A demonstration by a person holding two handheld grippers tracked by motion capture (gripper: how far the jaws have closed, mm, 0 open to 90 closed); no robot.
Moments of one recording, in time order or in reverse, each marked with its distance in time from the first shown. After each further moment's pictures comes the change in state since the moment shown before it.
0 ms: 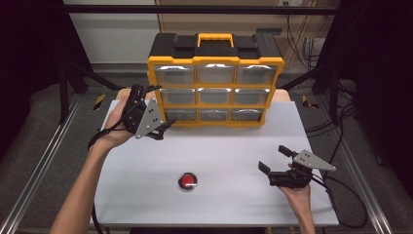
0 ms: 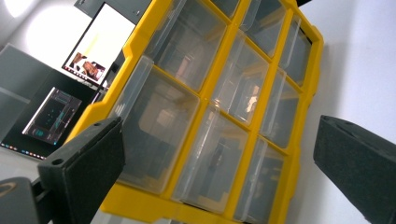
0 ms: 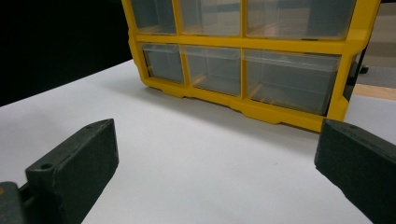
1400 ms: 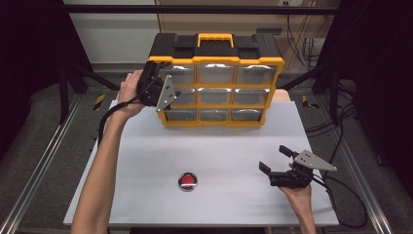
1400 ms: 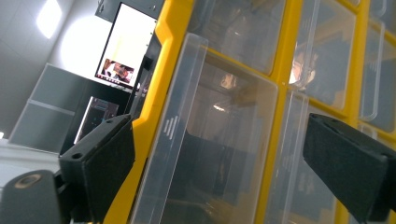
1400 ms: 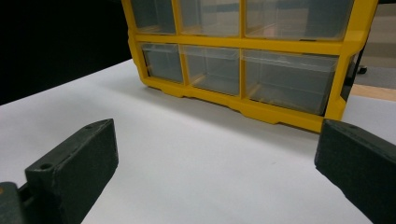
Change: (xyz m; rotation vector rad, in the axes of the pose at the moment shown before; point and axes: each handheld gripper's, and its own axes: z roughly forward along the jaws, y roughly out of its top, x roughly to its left) left arm 0.037 -0.013 0.069 0.084 0.095 0.207; right arm 0.000 0.000 -0.002 0.003 0.000 -0.005
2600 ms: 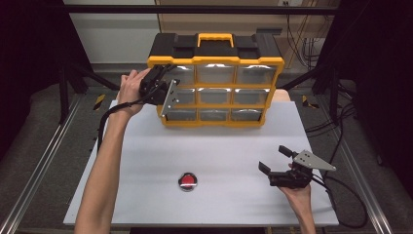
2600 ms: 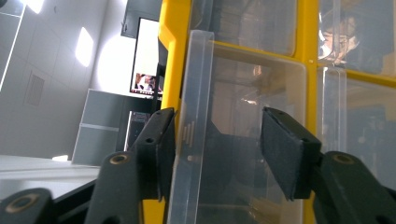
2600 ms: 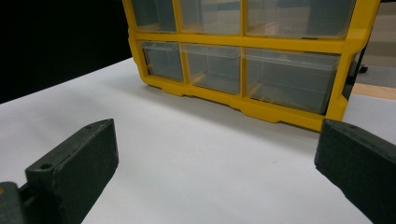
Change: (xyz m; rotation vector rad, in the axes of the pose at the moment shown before) left arm -0.003 -0.002 0.007 -0.005 0.121 0.199; right arm 0.000 0.000 0.001 0.003 0.000 -0.001
